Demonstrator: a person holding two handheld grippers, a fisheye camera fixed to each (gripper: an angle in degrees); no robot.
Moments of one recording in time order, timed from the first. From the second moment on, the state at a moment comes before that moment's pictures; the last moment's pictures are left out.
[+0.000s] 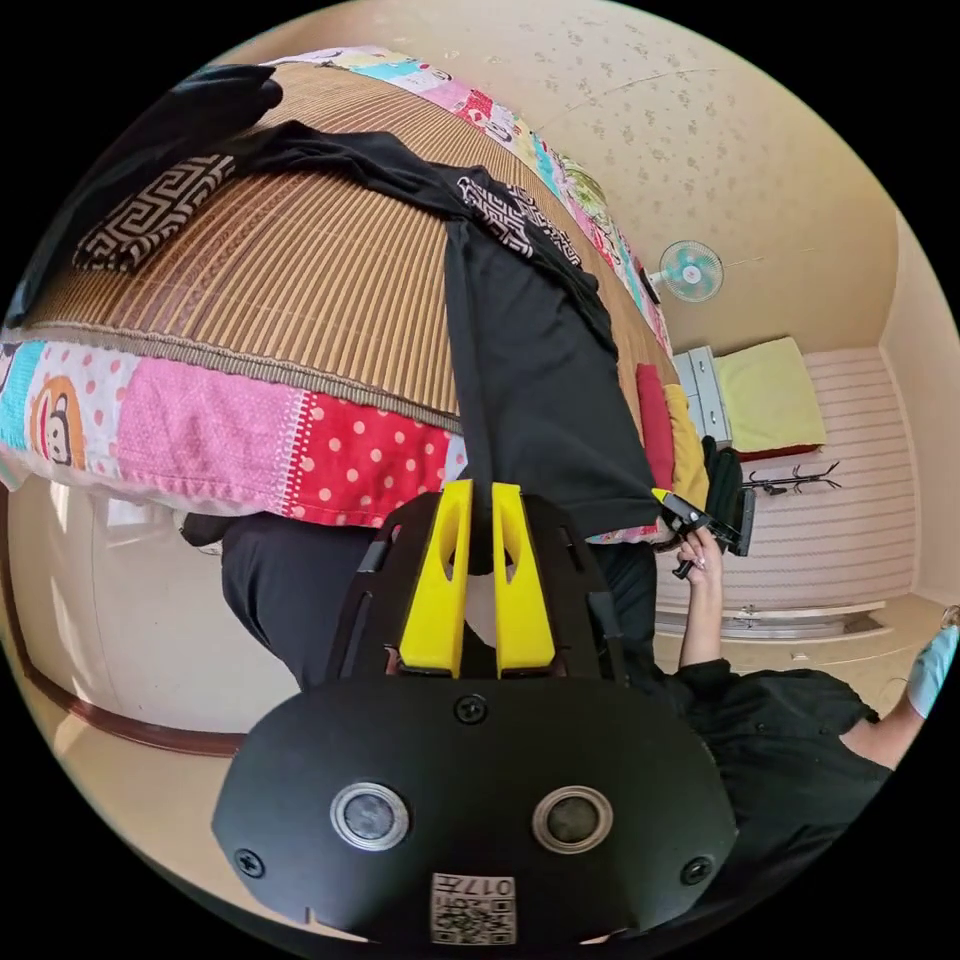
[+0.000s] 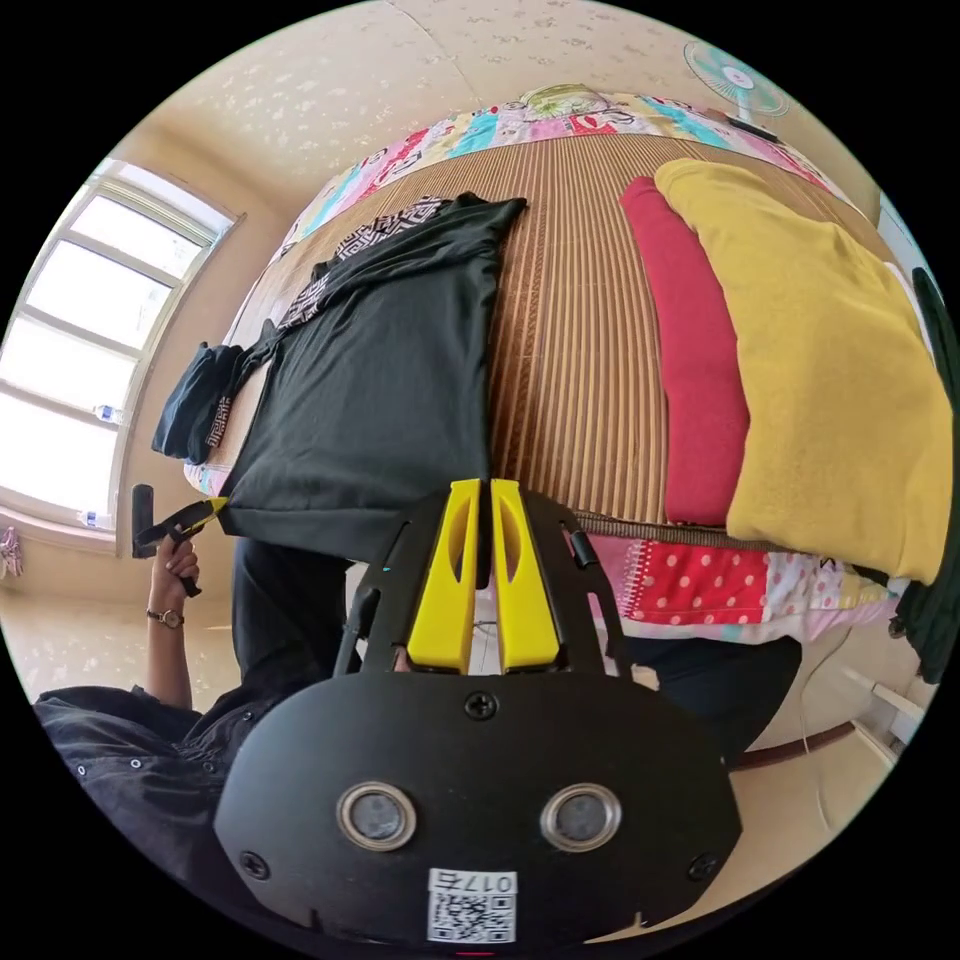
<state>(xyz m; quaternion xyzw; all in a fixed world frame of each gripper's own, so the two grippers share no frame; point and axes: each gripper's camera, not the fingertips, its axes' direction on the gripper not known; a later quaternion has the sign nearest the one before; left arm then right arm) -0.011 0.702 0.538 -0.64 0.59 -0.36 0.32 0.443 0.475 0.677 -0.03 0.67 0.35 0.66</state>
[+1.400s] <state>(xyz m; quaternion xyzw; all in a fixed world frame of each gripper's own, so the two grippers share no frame) -0.183 0.690 0.766 -0.54 0.61 -0.51 0.28 0.503 0.507 0.794 -0.03 0.54 0.16 0.83</state>
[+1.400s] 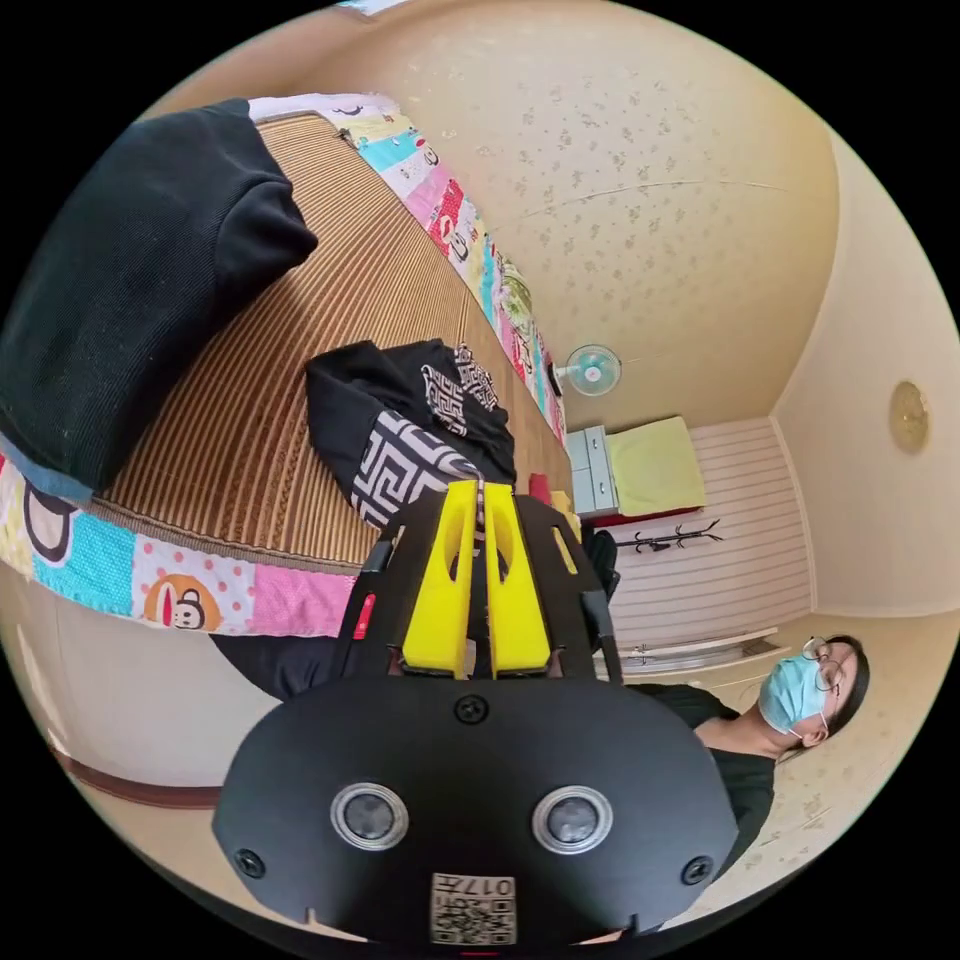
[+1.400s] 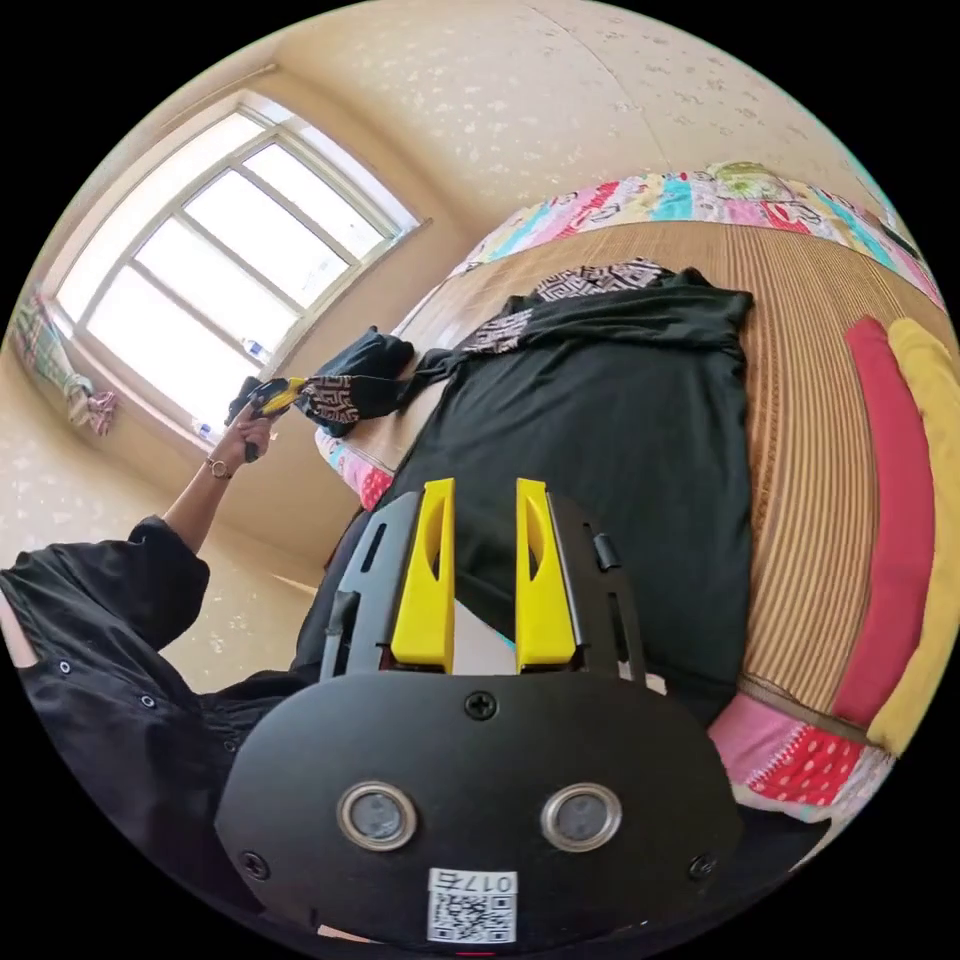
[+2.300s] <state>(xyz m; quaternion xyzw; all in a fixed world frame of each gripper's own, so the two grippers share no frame) -0.176 0.690 0.684 -0.45 0.52 -0.62 0.39 0.619 0.137 0.985 -0.20 0.39 0.01 0.90</state>
